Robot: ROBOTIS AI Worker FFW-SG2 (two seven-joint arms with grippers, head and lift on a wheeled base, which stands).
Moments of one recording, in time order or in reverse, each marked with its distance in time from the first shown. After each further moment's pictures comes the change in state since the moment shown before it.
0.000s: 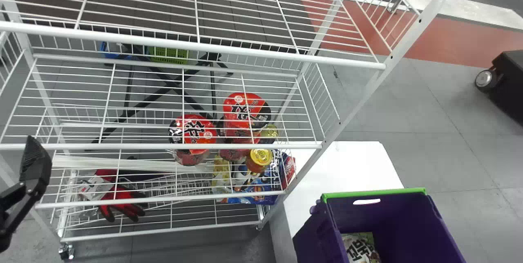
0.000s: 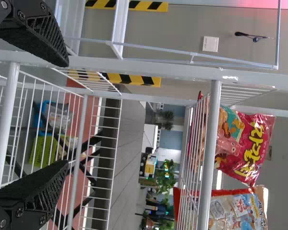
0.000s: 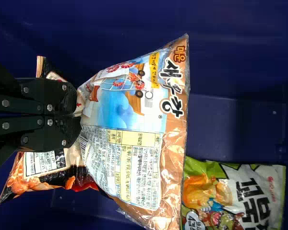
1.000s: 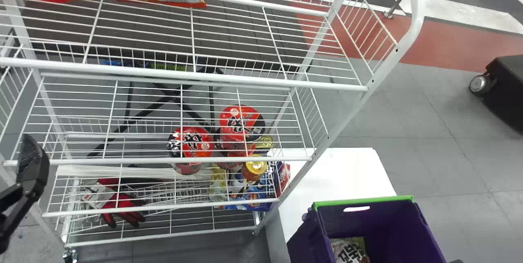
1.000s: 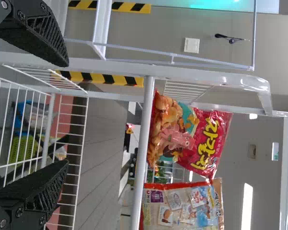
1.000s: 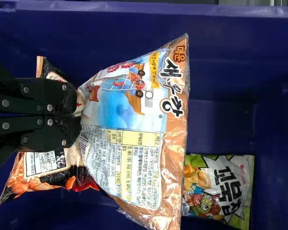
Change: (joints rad) left arm 0.022 0.003 -0.010 -0.015 -0.012 -0.055 0.016; right arm -0.007 -0.001 -0.009 -0.062 0.010 0.075 0.032
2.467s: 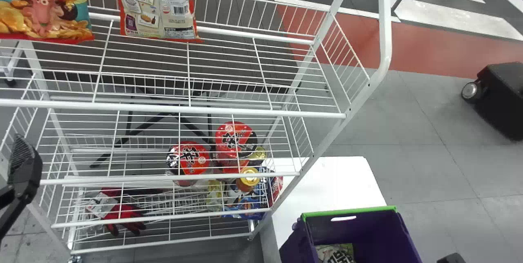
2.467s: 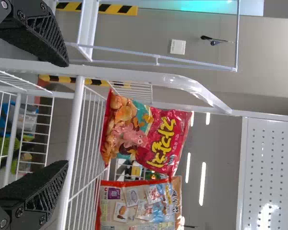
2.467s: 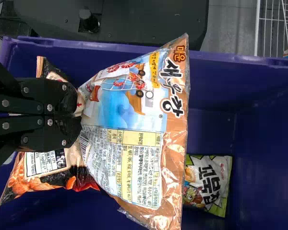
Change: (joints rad) left arm 0.028 -0.001 0.010 -0.037 0.000 0.003 0.001; right arm -0.002 -0.010 0.021 -0.033 0.002 0.016 0.011
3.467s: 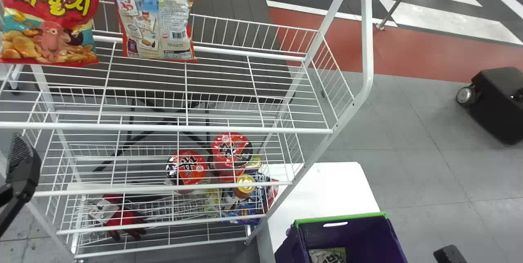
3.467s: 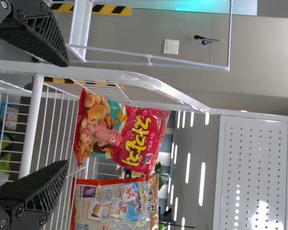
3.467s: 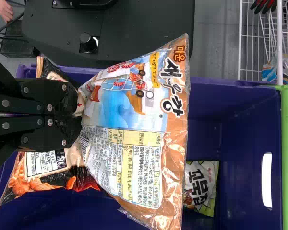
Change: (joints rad) left arm -0.001 0.000 0.003 -0.010 -0.002 0.019 0.000; right arm -0.031 0.002 0.010 -0.020 0.007 0.047 0.037
